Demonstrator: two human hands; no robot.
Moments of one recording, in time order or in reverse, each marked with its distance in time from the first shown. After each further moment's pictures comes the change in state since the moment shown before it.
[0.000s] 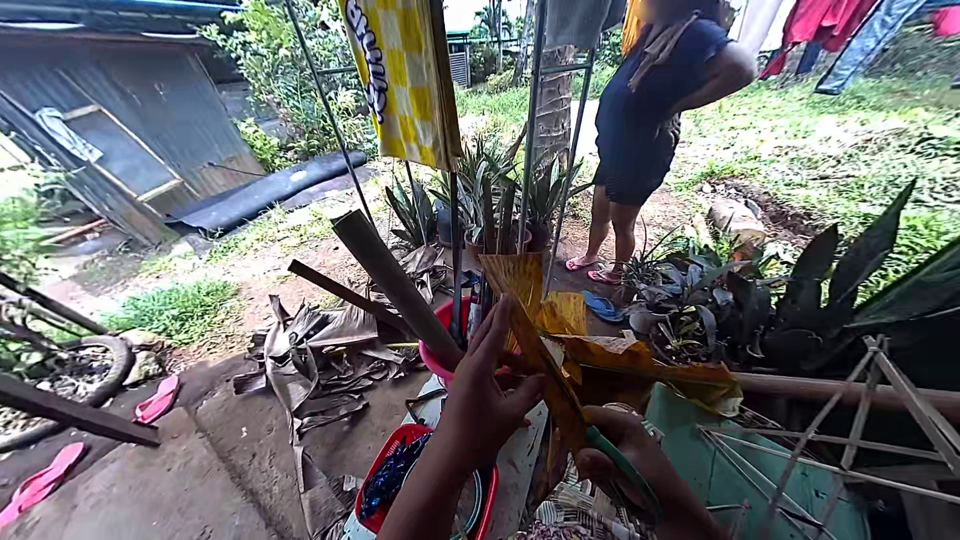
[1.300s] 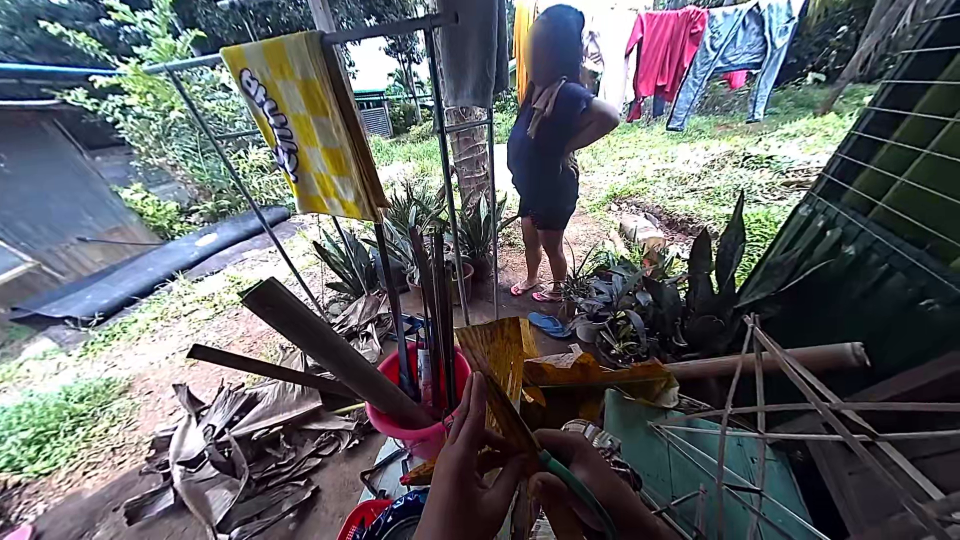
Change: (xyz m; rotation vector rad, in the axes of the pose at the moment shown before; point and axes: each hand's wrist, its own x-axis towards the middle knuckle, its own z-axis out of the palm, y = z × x) left_hand -0.026 -0.019 0.029 -0.080 -0.127 0.088; right_hand 0.005 -0.002 0.007 -0.020 0.035 -0.101
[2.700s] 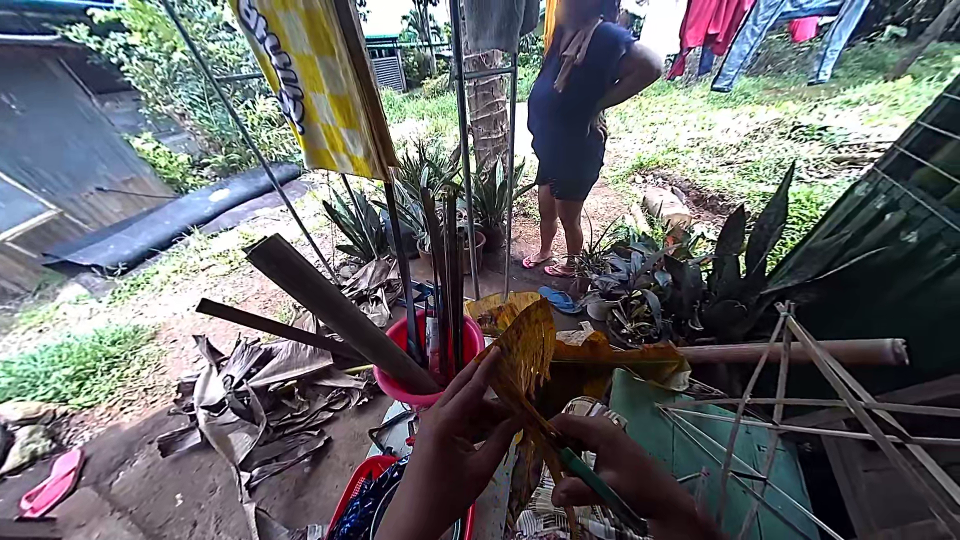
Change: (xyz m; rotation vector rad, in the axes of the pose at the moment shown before) left_hand 0.011 0.000 -0.022 0.024 -0.032 0.086; right_hand -0.009 -0.004 -0.031 -0.409 -0.170 -0.027
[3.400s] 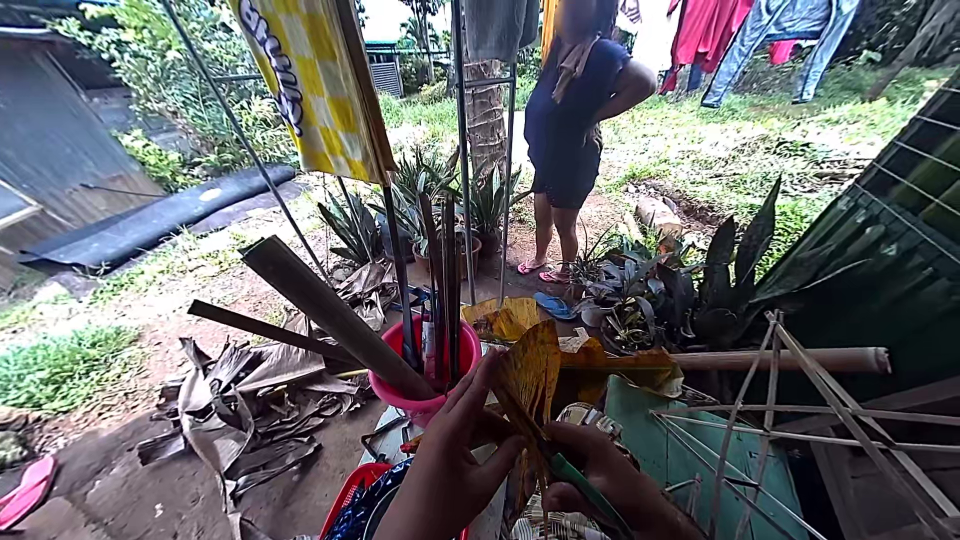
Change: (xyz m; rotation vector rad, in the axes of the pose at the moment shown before) left_hand 0.001 0.005 -0.002 -0.011 -0.085 -0.014; right_hand 0.004 0.001 0.017 0.175 0.058 0.003
